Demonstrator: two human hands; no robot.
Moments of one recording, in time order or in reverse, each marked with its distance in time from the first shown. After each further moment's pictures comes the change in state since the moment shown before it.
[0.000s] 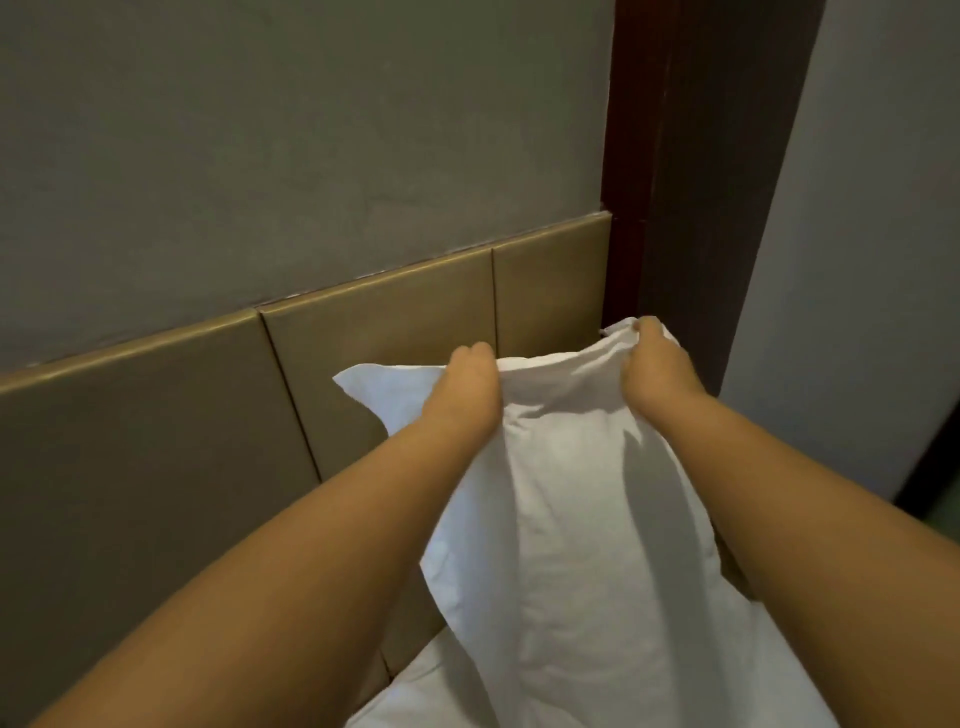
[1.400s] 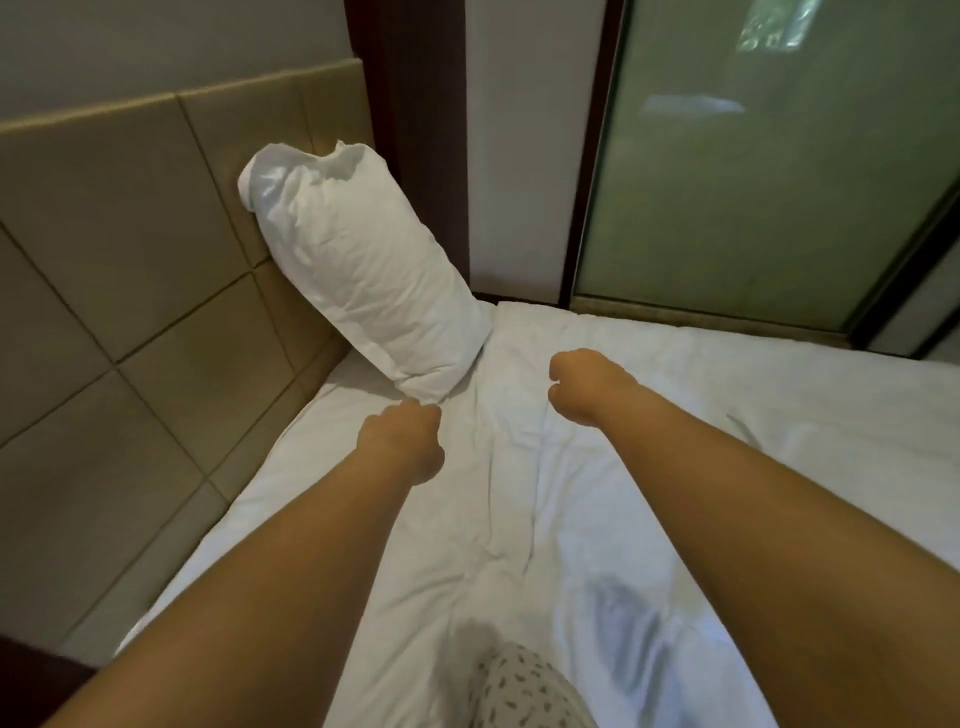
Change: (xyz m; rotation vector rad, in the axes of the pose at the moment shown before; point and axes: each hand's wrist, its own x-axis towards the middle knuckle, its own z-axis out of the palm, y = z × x) left_hand -0.576 -0.098 -0.087 0.330 -0.617 0.486; right_hand -0.669 -0.009 -0.104 -0.524 -0.282 0.349
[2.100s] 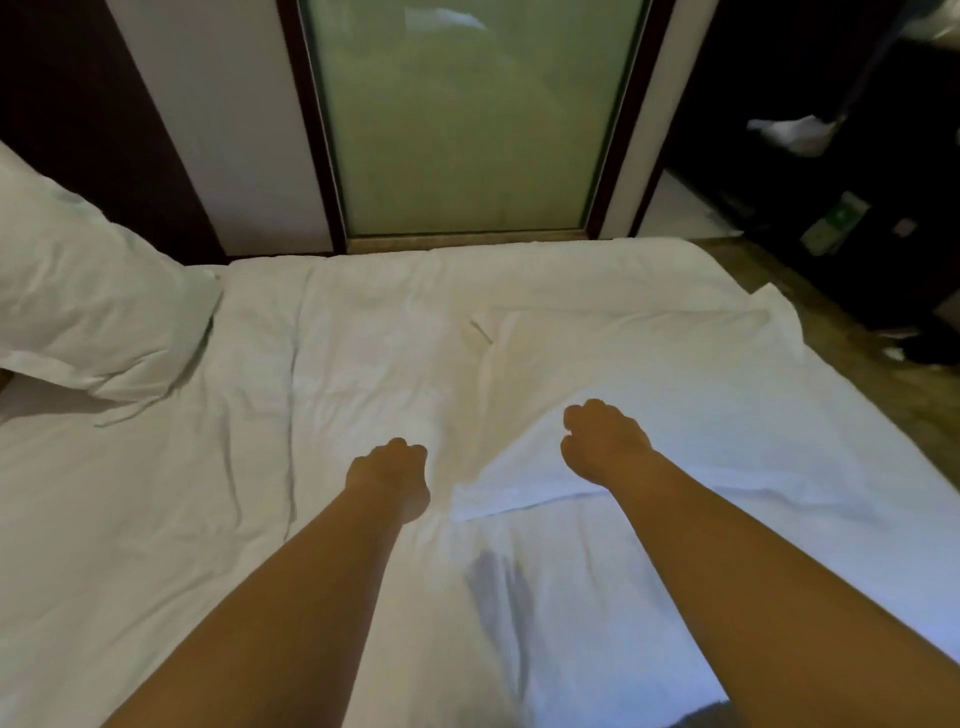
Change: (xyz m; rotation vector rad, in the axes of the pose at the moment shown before) left_hand -0.062 0.328 0.094 0.120 -0.226 0.410; right_hand -0.216 0.333 0.063 -0.048 -0.120 0.493
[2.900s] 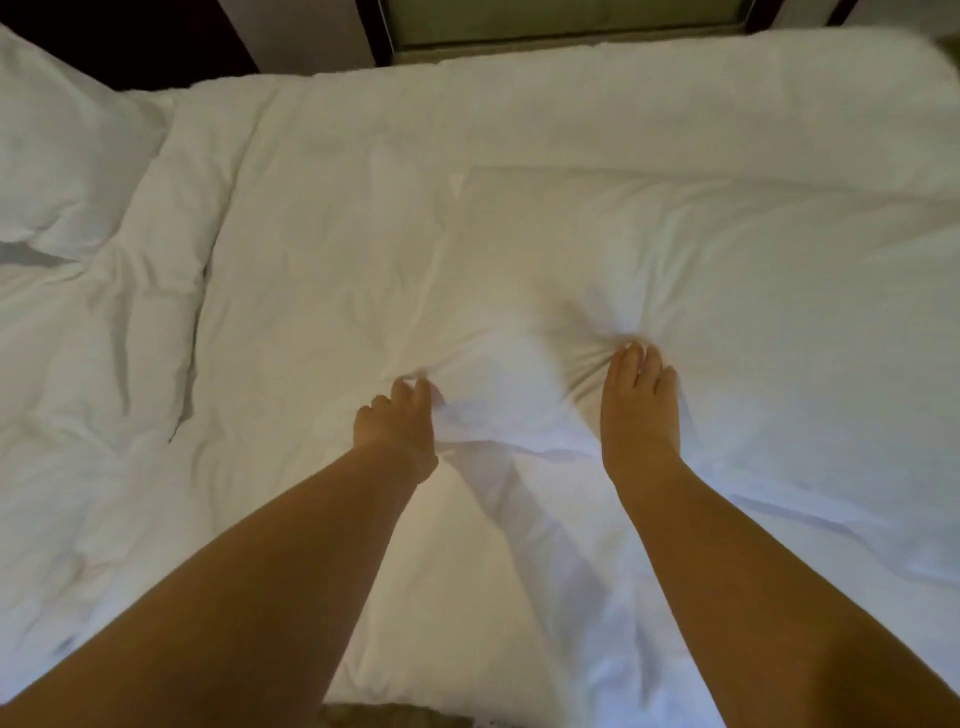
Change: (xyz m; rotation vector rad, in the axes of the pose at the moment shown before) left_hand 0.191 0.209 0.104 0.157 -0.172 -0.335; right_hand 0.199 0.212 0.165 -0.507 0.005 -0.156
